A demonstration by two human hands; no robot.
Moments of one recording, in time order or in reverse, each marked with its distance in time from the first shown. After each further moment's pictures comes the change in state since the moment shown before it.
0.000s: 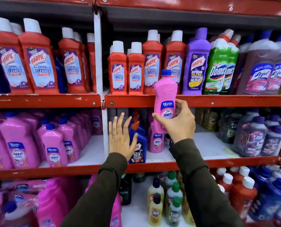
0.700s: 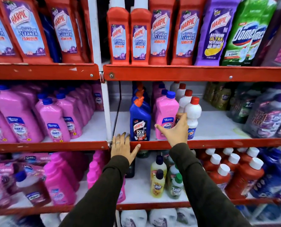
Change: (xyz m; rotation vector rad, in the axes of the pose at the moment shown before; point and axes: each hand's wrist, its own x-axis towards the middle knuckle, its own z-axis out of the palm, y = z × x) left_hand -0.102 -0.029 0.072 0.104 -0.590 -0.208; right_hand -0.070 0.124 0.053 0.053 -0.237 0.203
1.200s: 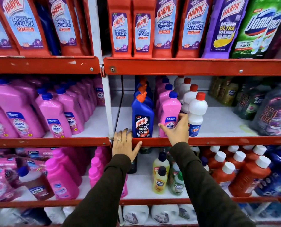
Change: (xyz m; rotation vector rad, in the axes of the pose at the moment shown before) left_hand -0.003 -0.002 0.005 -0.014 0.077 0.019; right_hand -0.003 0.029 0.018 -0.024 -0.030 0.078
